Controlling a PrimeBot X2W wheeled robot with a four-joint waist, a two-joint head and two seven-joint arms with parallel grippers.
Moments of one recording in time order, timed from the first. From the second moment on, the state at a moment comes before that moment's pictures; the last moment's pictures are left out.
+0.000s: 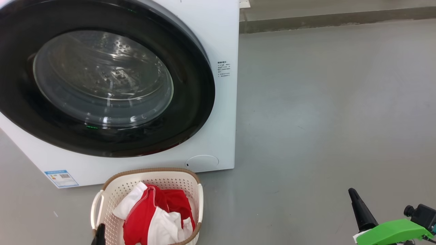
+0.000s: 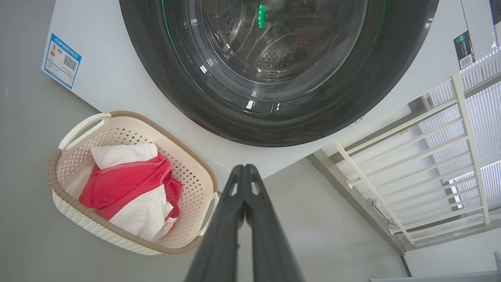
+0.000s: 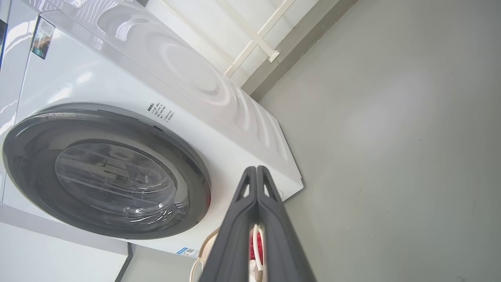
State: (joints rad) left arm 0.07 0.02 0.11 0.29 -0.92 -0.12 -0.06; right arm 0.01 -0.11 0.02 0.35 1.07 0.13 -0.07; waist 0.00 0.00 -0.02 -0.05
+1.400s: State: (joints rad) left arm -0.01 0.03 0.09 0.28 -1.37 -0.12 0.05; right arm -0.03 -0.06 -0.08 0.30 1.42 0.13 0.05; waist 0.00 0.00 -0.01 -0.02
